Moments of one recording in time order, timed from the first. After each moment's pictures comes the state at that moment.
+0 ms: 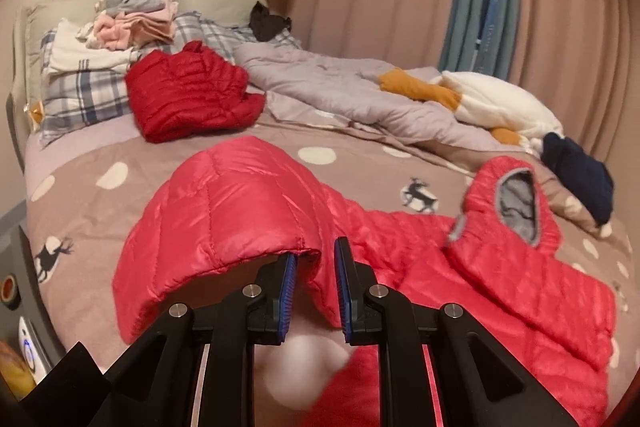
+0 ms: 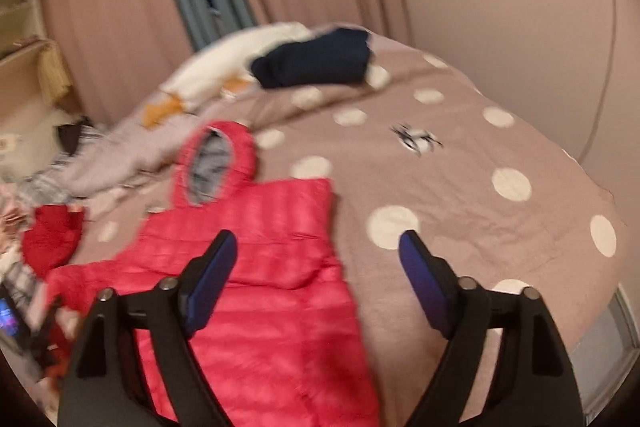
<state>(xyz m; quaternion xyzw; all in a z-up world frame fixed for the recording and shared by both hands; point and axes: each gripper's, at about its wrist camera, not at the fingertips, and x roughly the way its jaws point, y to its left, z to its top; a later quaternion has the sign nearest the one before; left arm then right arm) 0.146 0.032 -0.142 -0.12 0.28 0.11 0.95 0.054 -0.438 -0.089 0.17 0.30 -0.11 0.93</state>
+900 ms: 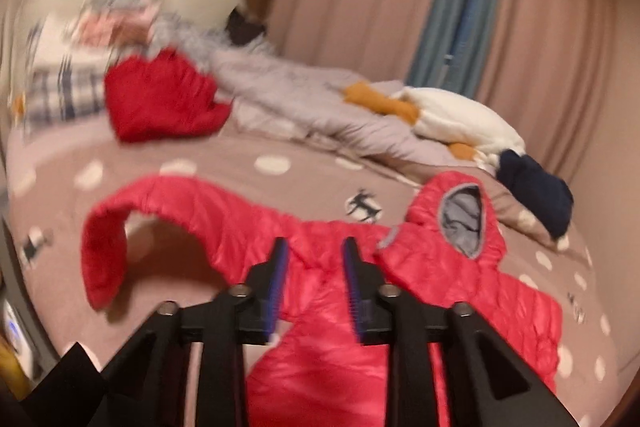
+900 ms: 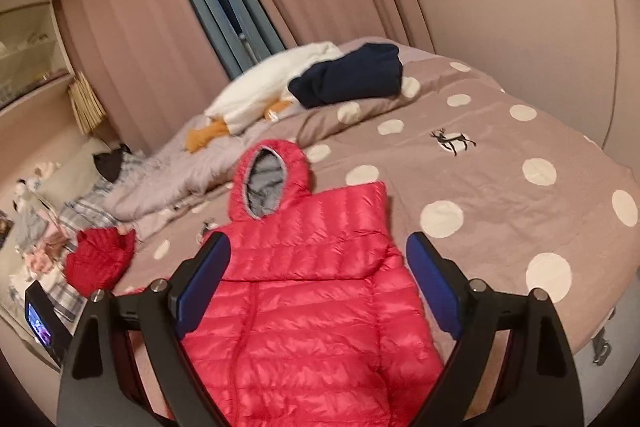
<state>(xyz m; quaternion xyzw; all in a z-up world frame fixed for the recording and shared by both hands) 0.142 0.018 -0.125 -0.17 0.27 0.07 0.95 0.033 -0.404 -0.075 0.21 0.27 -0.08 0.94</state>
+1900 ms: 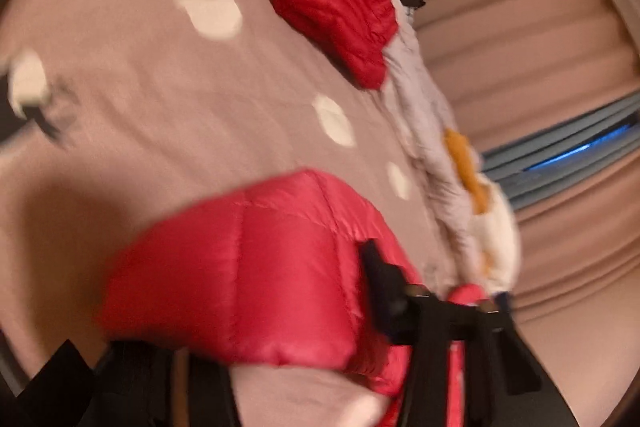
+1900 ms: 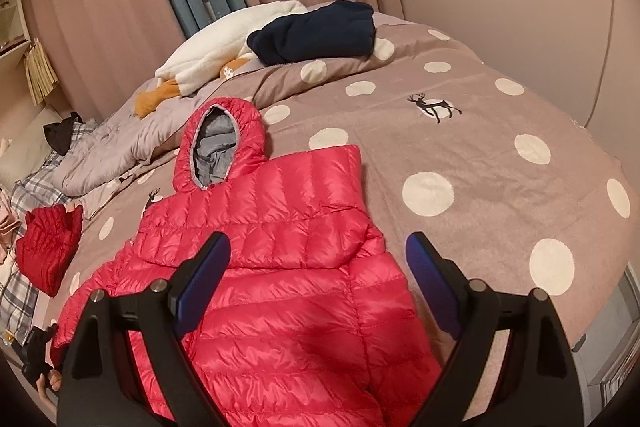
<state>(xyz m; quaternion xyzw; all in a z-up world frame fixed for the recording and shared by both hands) 0.147 0.244 -0.227 -0.49 0.30 0.10 0.81 0.088 -0.396 -0.120 0.18 0.33 -0.14 0.91</state>
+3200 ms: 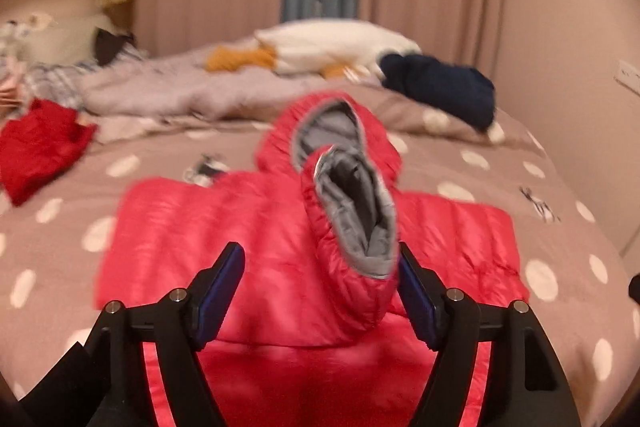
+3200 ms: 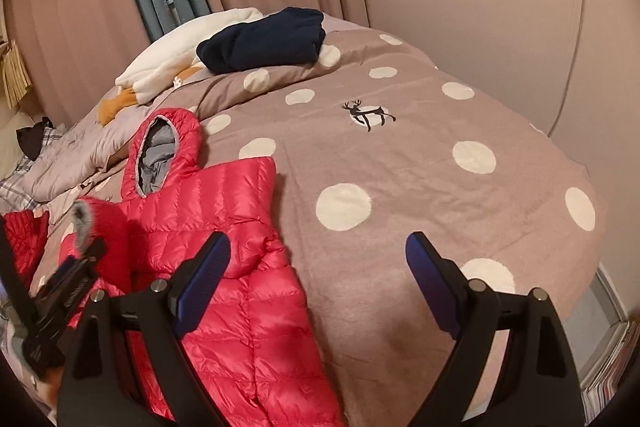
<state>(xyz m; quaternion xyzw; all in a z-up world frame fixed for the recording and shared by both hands) 0.166 -0.151 -0.137 -0.02 0.30 -0.09 0.95 0.059 -0.465 -0.127 0.16 0.33 -0.21 0.91</state>
